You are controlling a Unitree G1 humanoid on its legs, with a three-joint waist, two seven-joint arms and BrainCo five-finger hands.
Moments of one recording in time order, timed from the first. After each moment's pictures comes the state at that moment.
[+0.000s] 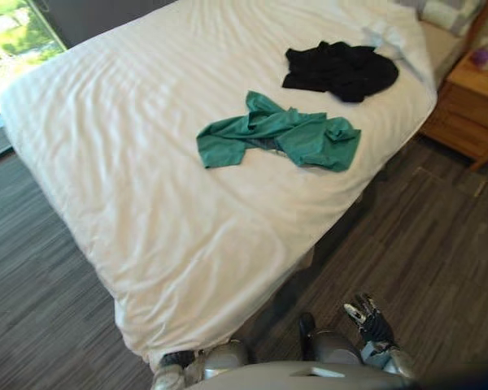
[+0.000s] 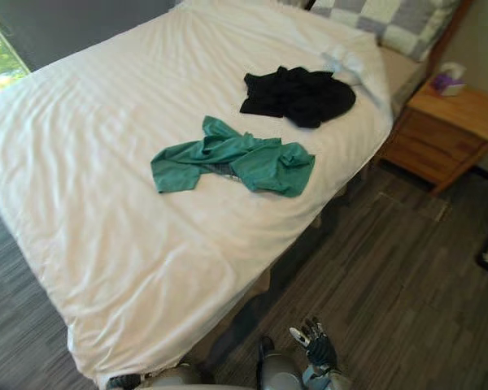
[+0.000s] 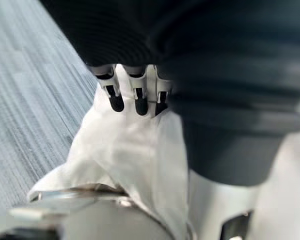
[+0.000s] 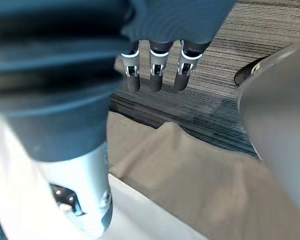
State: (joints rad) left arm 0.22 0.05 0.20 0.89 -0.01 -0.01 0.09; right arm 0.20 -0.01 -0.21 0.87 0.44 -0.26 0.28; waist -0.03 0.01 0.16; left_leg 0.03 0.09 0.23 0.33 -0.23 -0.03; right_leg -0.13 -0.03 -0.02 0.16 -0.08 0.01
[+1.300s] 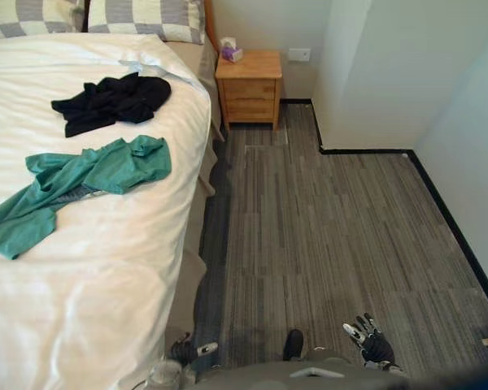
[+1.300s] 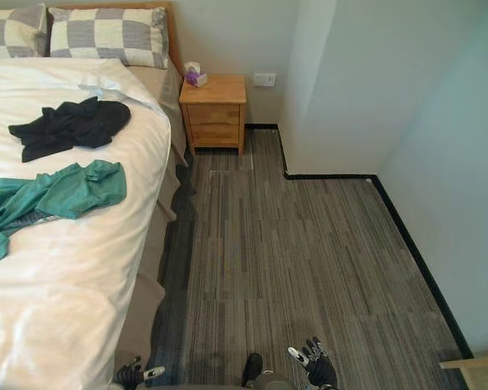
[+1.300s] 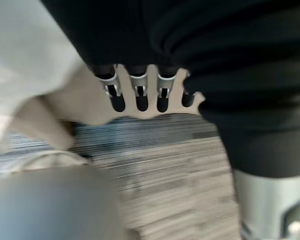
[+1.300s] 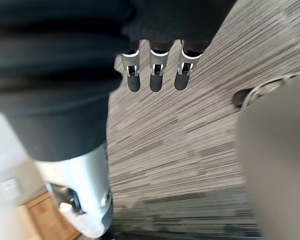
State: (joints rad) left arm 0.10 0.13 0.01 1.00 0.05 -0.06 0.00; right arm 0.17 -0.05 -0.23 0.96 0.29 -0.22 0.22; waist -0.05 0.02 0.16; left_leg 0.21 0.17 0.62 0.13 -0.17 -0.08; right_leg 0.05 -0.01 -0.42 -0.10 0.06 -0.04
